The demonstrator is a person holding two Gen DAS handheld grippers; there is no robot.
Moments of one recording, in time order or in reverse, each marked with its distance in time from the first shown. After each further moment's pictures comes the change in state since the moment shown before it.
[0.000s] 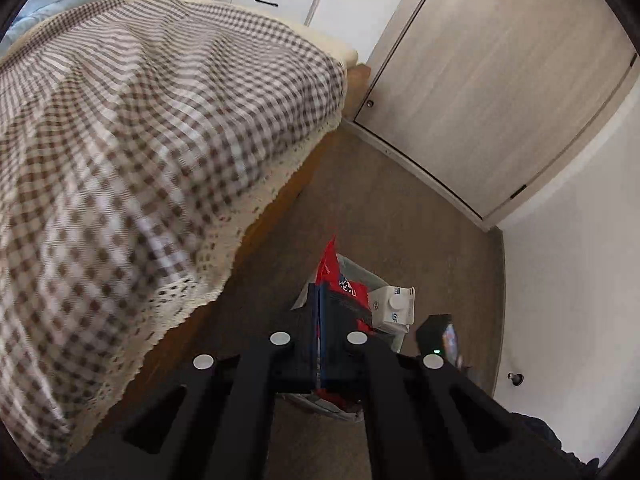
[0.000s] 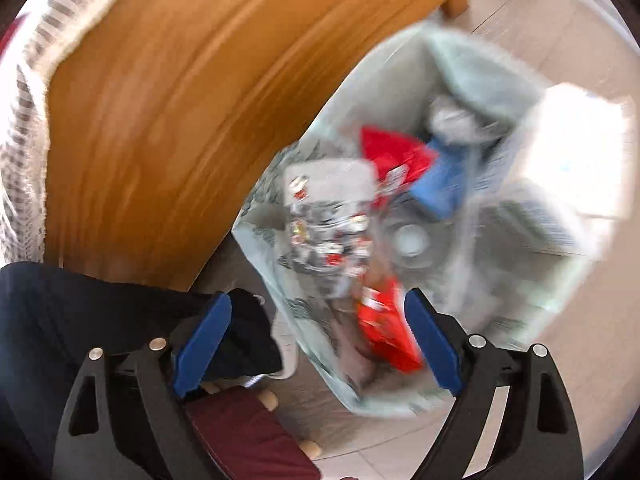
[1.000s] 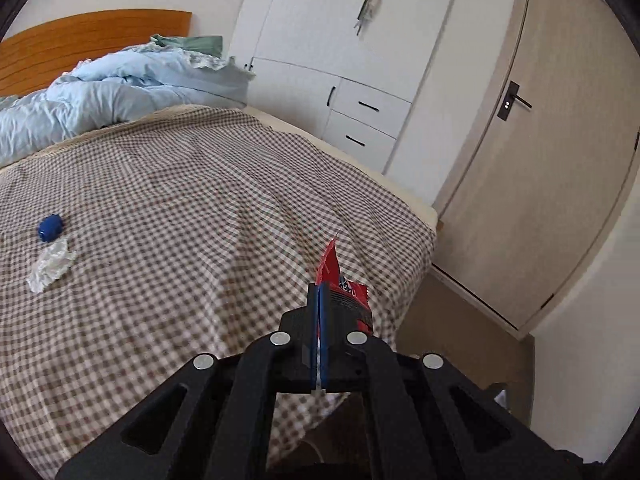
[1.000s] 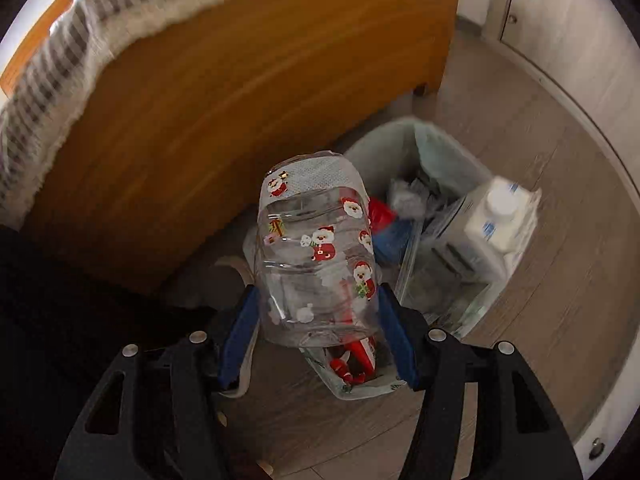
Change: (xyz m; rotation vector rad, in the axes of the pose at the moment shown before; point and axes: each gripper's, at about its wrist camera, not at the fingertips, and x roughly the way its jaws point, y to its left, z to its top) left arm -0.235 0.131 -0.039 -0.127 -0.469 0.171; right arm -0.004 0.095 -0.018 -0.148 -0.069 -0.226
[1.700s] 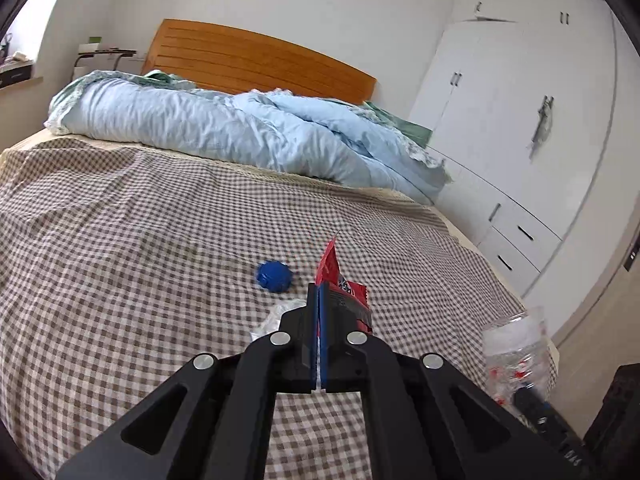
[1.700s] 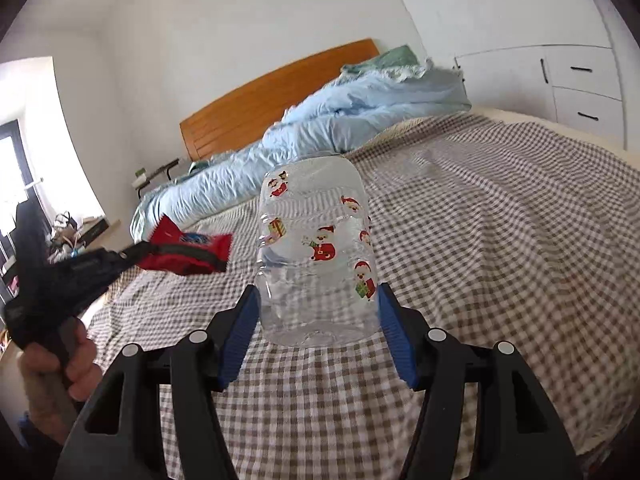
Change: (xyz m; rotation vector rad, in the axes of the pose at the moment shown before) left arm -0.108 0.221 0.023 -0.348 -0.285 0.427; right arm -0.195 0.340 0.122 -0.321 -0.689 0.513
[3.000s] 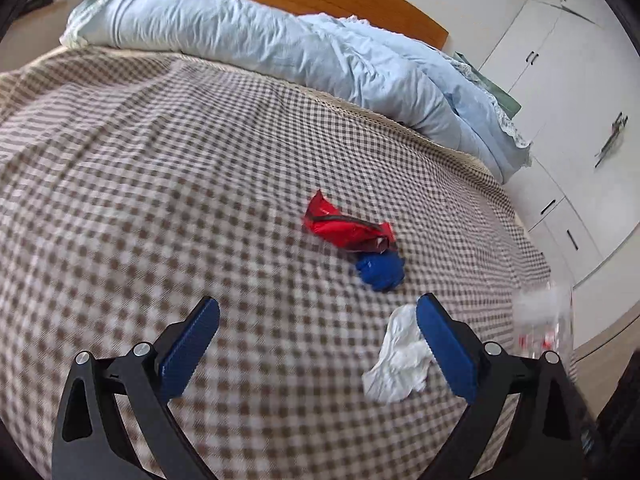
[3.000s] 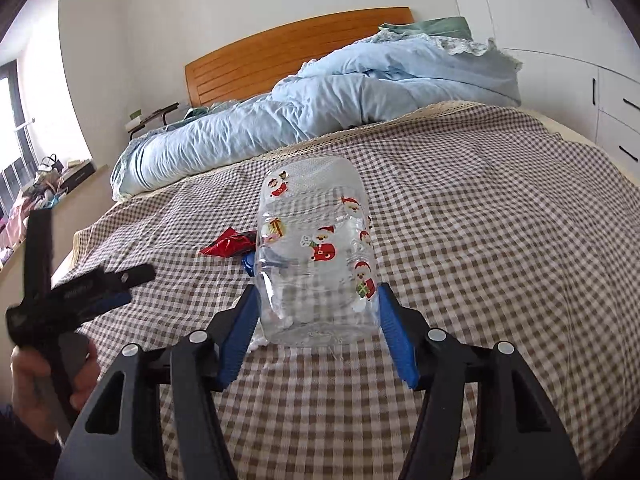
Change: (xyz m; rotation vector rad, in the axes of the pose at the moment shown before) left arm 0.140 0.135 0.029 -0.241 0.255 0.105; right arm 0.181 0.044 0.019 -0.146 0.221 -0.003
